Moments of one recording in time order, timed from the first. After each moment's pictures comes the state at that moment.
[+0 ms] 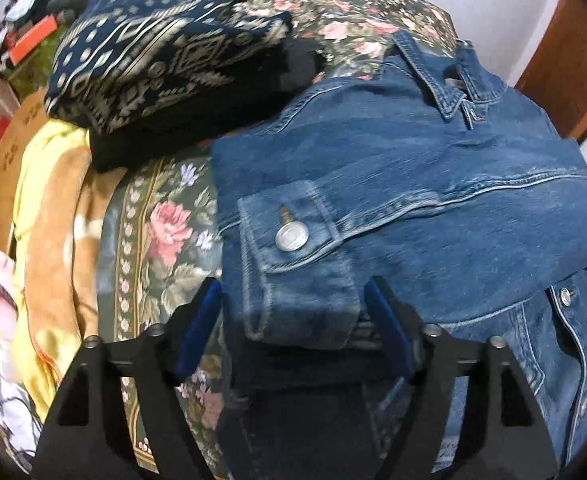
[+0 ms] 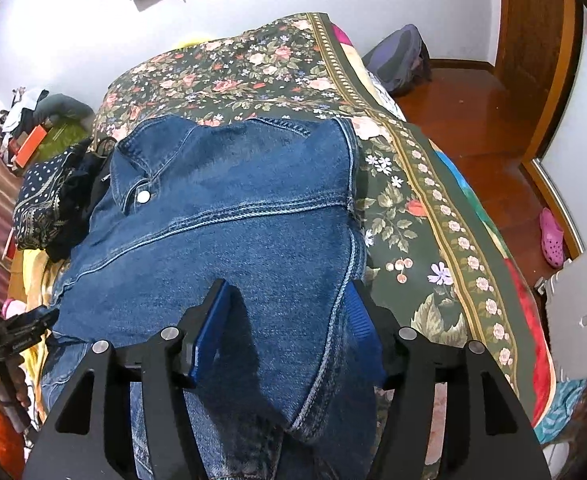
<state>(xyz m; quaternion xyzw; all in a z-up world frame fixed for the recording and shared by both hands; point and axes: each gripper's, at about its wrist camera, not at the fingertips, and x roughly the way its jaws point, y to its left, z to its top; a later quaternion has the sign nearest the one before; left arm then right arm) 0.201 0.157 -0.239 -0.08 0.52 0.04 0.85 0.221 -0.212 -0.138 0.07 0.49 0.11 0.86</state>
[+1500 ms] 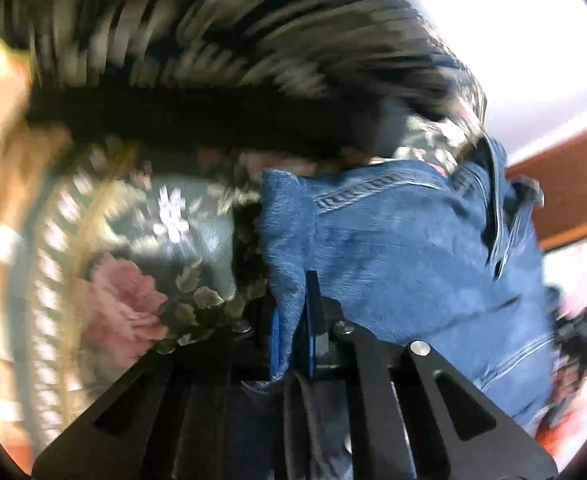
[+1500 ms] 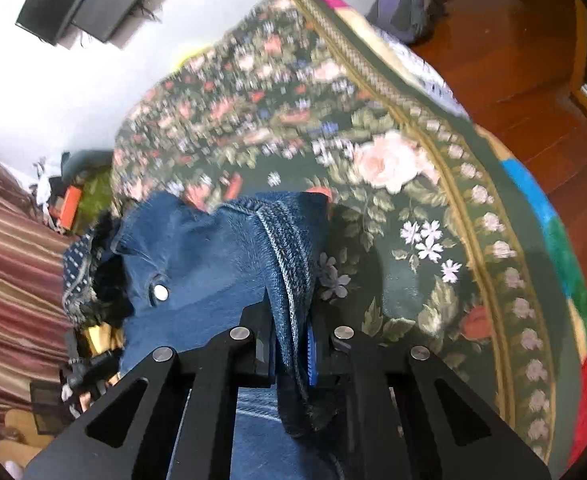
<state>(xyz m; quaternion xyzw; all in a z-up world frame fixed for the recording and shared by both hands) 0.290 0.236 -0.280 -0.27 0.51 0.02 0.82 0.323 -0.247 -0.151 0.23 0.52 0.18 0.81</state>
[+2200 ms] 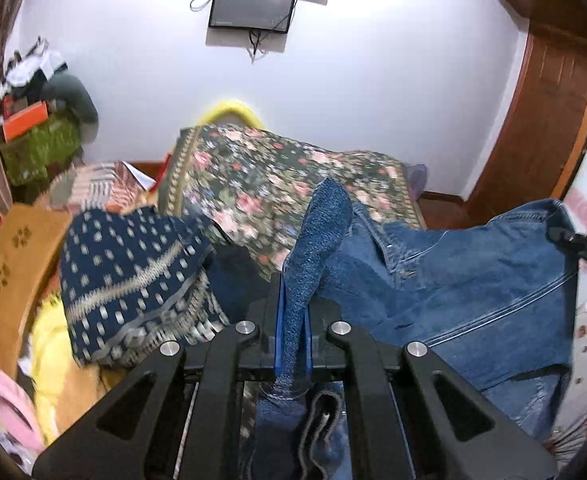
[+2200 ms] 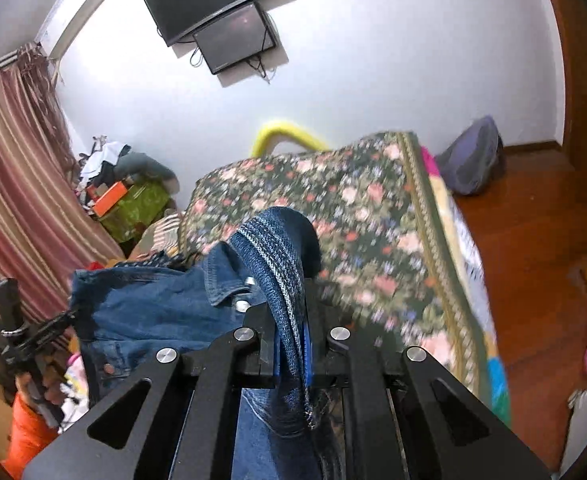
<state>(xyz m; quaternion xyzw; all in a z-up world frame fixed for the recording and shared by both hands) 0.304 0.169 -0.052 -0.09 0.33 0.01 0.94 0.340 -0.191 0.009 0.10 0.36 0.23 0.90</state>
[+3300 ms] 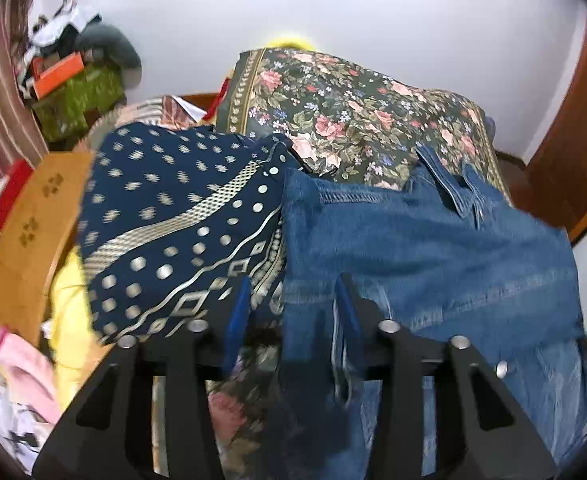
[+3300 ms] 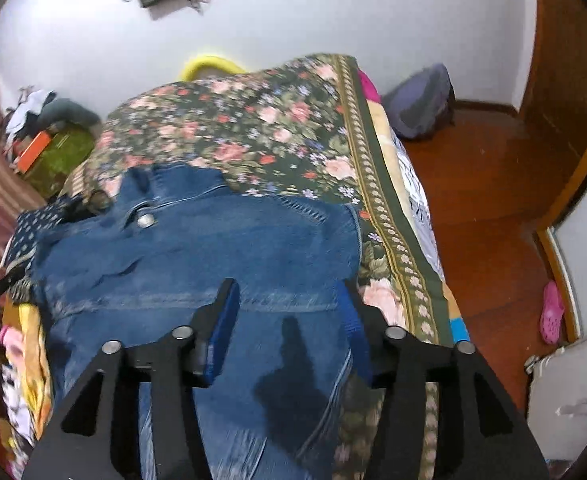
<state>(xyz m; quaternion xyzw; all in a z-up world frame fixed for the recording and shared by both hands) 0.316 0.214 -0.134 -0.07 0.43 0.10 0.89 0.342 -0.204 -0.076 0.01 0.46 0.14 0.88</state>
